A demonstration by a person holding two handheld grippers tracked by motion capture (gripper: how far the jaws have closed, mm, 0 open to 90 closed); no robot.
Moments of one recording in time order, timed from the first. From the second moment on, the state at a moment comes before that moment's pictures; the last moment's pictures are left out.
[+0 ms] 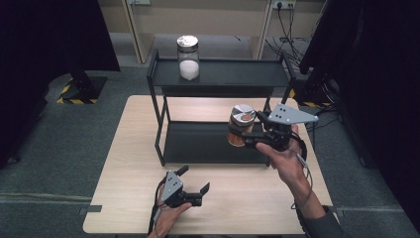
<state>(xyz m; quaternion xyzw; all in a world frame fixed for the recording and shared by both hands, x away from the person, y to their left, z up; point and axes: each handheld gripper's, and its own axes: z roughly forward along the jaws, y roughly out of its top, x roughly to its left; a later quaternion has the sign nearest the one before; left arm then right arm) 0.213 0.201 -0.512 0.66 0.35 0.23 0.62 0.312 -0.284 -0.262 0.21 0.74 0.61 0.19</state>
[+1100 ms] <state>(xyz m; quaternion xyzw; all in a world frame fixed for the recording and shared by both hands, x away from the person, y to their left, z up) 0.214 0.201 -0.512 0.66 0.35 0.23 0.62 0.382 -0.229 -0.173 0.25 0.74 0.58 0.21</state>
